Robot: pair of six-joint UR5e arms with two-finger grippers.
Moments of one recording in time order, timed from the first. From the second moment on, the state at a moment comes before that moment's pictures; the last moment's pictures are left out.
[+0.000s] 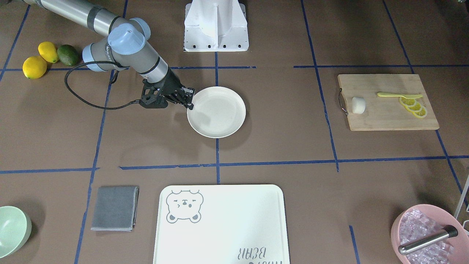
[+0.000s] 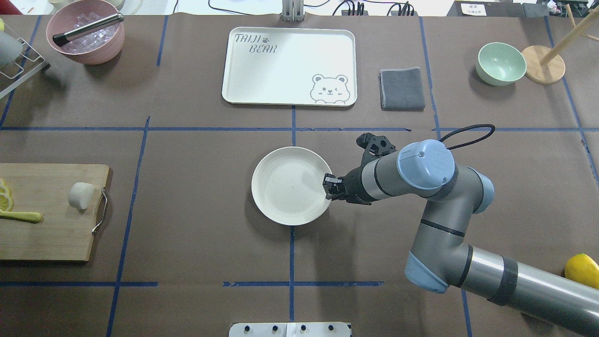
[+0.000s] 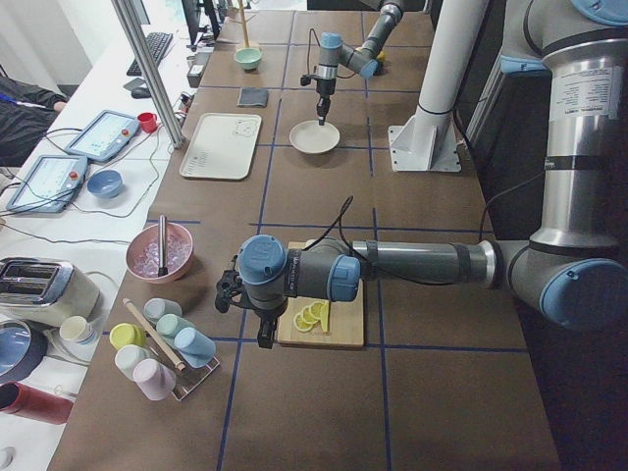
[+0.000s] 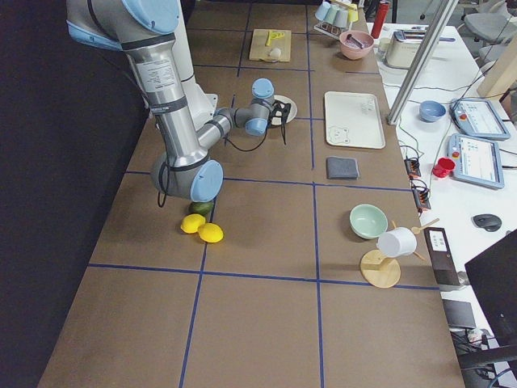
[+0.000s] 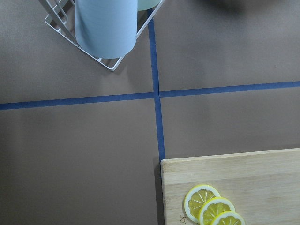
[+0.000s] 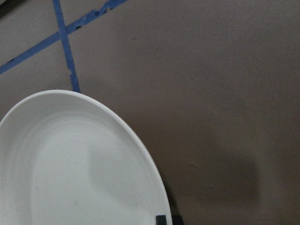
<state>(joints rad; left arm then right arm) -1.58 -1.53 -1.62 -1.66 -2.42 0.02 0.49 -1.14 1.63 -0.90 1.91 1.65</state>
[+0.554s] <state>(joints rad) -1.57 -1.53 -1.62 -1.66 -2.42 0.02 0.49 -1.15 1.63 -0.90 1.92 1.64</state>
